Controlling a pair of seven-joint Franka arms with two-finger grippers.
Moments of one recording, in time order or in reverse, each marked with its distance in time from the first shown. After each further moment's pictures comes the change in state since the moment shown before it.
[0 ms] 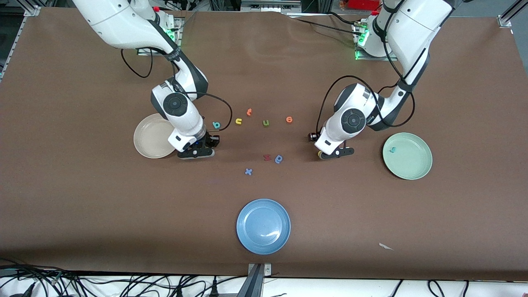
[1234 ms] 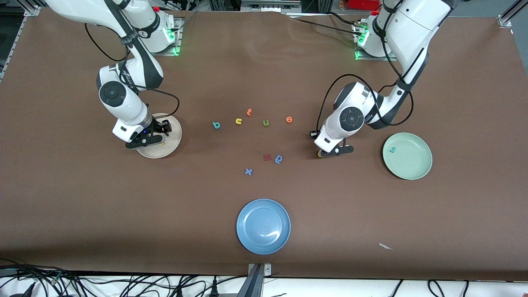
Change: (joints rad) left arm -0.003 -0.006 0.002 -0.016 0.015 0.010 0.000; right arm -0.252 -0.228 -0.018 -0.299 0.053 0.015 -0.407
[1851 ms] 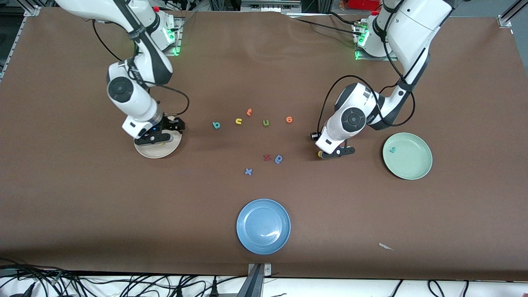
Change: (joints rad) left arm 0.001 0.000 0.007 0.009 0.000 0.005 0.000; right arm 0.013 -0.011 0.111 0.000 0.110 0.015 0.174
